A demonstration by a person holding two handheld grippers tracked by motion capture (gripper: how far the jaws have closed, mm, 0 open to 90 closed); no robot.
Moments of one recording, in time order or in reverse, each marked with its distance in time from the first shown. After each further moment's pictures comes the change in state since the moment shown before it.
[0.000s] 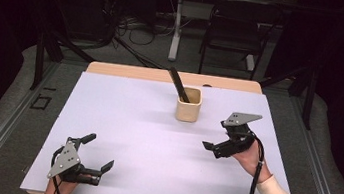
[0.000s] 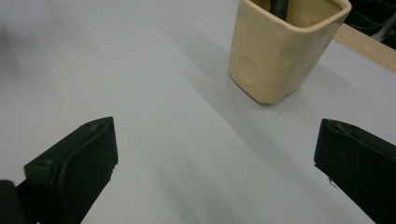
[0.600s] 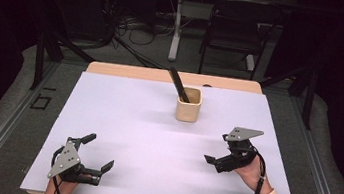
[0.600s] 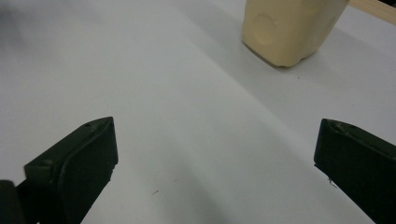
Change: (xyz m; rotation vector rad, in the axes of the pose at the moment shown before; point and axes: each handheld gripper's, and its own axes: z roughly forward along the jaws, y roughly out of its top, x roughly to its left) left arm 0.000 0.000 0.000 -0.001 0.000 -0.002; right arm 0.015 -0.037 -0.002 0.015 0.003 0.025
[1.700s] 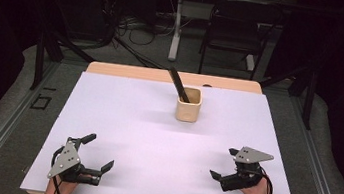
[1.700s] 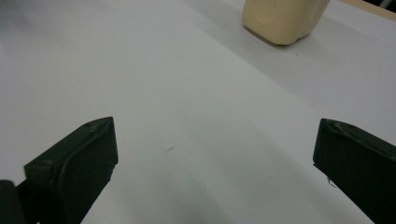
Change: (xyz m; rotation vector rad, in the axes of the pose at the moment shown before) left arm 0.000 0.000 0.000 0.003 -0.002 -0.002; right arm 0.022 -0.044 -0.020 -0.068 -0.054 -0.013
